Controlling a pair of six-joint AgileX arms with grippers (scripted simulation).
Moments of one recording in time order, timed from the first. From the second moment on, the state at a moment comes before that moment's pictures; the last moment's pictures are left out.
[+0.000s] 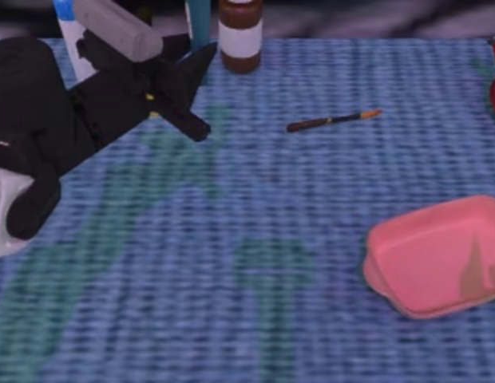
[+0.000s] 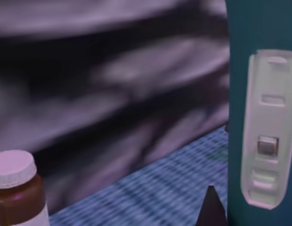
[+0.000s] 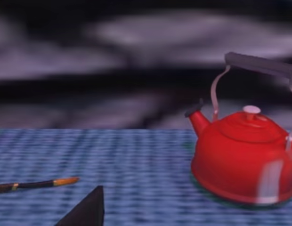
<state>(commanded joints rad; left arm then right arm) -0.35 1.59 0.71 0.87 0.45 0.02 0.00 0.00 0.00 0.00 0.00 0.00</state>
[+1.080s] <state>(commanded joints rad) -0.62 1.59 0.71 1.00 0.16 -0.02 0.00 0.00 0.00 0.00 0.00 0.00</state>
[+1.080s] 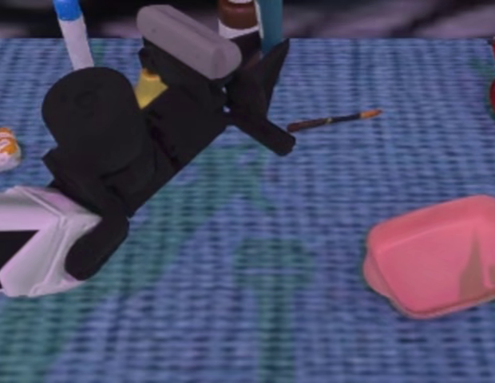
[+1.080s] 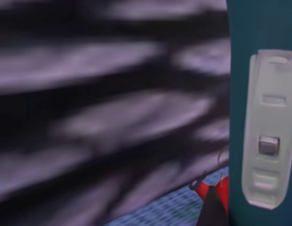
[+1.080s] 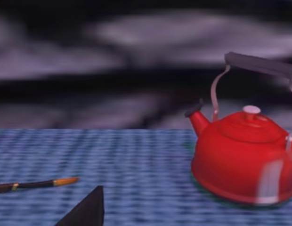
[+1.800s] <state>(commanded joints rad) -0.63 1.58 0.70 1.01 0.16 -0.02 0.06 0.23 0.17 0.10 -0.17 -0.02</state>
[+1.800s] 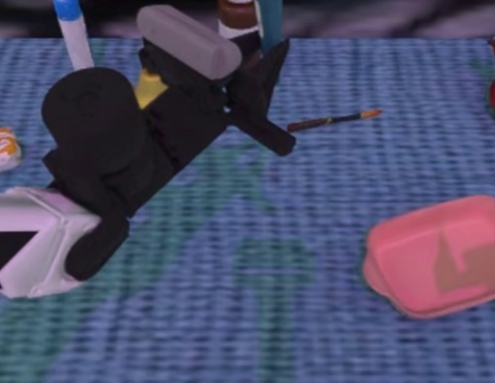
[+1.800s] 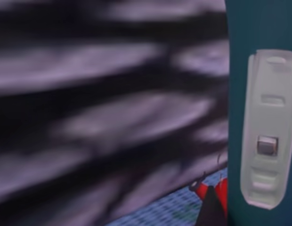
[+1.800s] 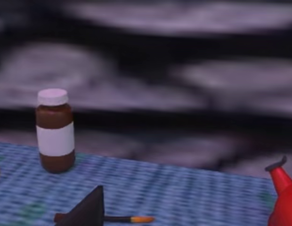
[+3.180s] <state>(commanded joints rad) -0.63 1.58 0.70 1.01 0.16 -0.02 0.30 1.39 0.87 0.49 -0.84 -0.08</state>
